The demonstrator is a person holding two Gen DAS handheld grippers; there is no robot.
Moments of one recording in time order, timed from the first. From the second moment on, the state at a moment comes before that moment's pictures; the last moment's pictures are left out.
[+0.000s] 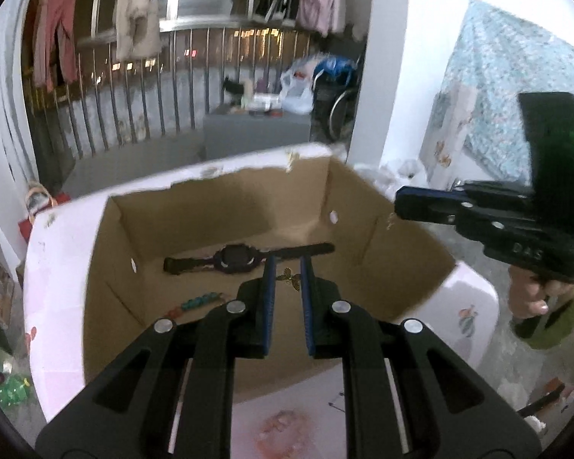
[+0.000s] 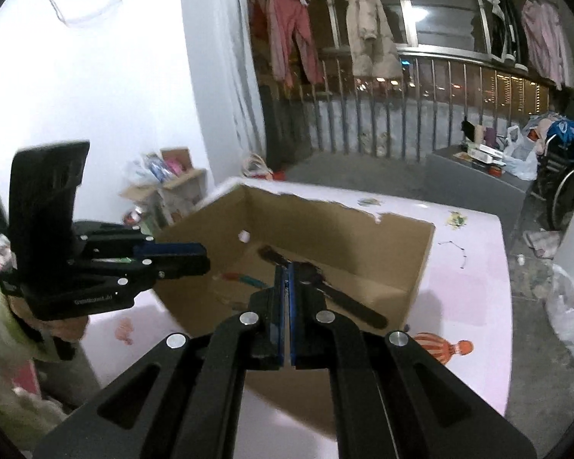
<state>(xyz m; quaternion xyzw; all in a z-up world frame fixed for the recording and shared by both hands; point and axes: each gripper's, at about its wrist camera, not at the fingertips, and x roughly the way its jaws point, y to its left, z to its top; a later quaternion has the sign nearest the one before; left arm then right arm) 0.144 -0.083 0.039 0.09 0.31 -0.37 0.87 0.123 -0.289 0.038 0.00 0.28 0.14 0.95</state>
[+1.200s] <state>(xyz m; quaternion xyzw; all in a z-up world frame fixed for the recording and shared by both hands) 0.093 -0.019 0.057 0.04 0.32 -0.28 0.90 0.088 -0.245 0.041 0.01 0.33 0.08 0.94</state>
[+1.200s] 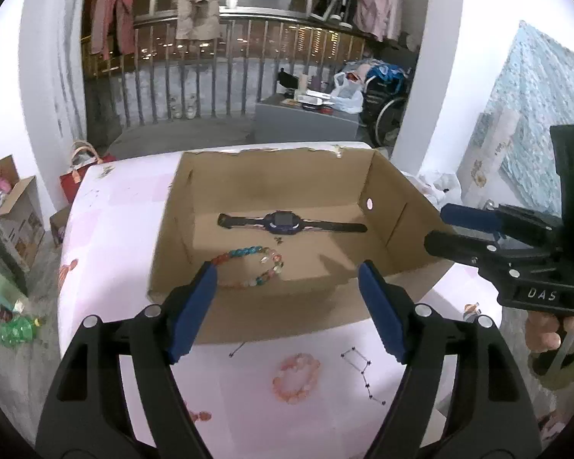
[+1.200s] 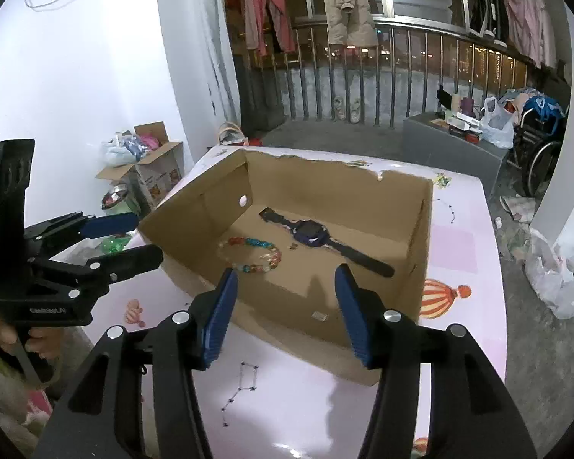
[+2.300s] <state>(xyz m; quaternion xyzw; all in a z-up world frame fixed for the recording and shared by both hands) 0.051 0.081 -0.047 0.02 0.37 -0.21 0.91 0.086 -0.174 -0.052 0.08 0.43 0.12 0.89</state>
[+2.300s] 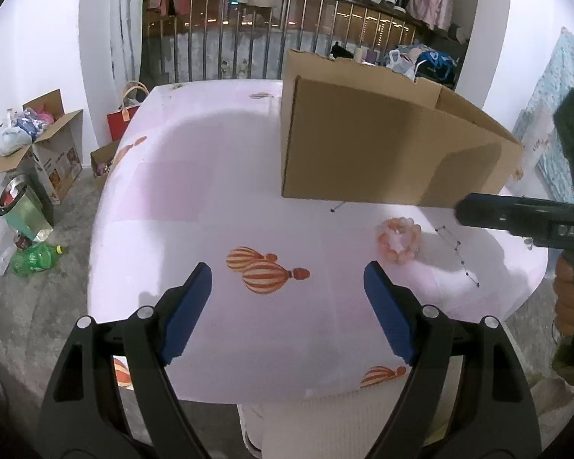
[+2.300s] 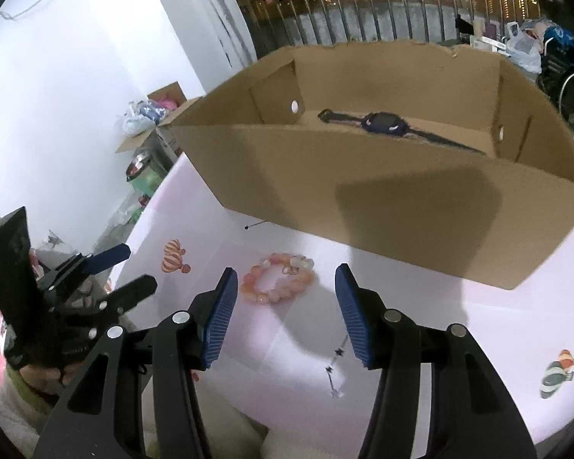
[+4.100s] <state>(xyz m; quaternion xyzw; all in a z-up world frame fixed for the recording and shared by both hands) 0.073 -0.017 -0.060 0.07 0.38 -0.29 0.88 0.056 -0.269 -0.072 0.12 0.43 0.04 0.90</state>
